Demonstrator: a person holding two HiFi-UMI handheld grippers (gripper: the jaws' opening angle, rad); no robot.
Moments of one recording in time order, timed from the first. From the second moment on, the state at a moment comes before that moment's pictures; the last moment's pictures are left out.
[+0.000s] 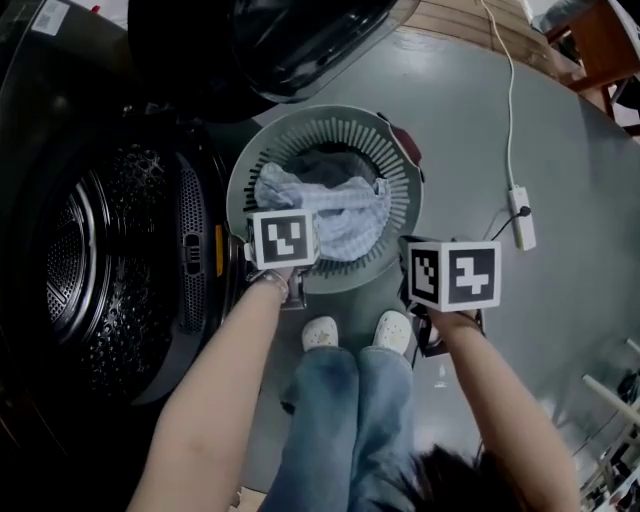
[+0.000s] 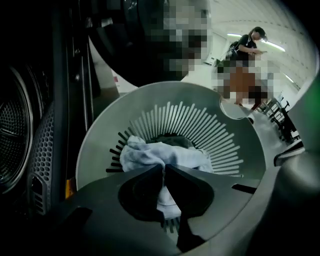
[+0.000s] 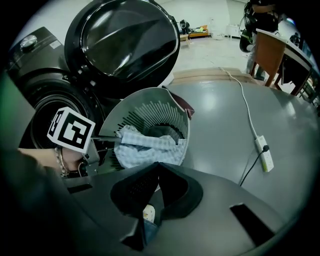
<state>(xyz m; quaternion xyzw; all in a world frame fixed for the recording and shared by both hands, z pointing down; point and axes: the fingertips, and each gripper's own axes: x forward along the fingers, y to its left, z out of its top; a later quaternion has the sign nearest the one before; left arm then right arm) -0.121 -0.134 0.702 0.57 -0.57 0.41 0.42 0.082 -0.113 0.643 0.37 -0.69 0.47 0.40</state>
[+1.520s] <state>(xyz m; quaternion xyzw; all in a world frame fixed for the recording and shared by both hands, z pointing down) -0.088 -0.053 0.487 0.61 -0.56 0.37 0.42 0.065 -0.074 0.425 0.37 -0.73 0.47 0.33</state>
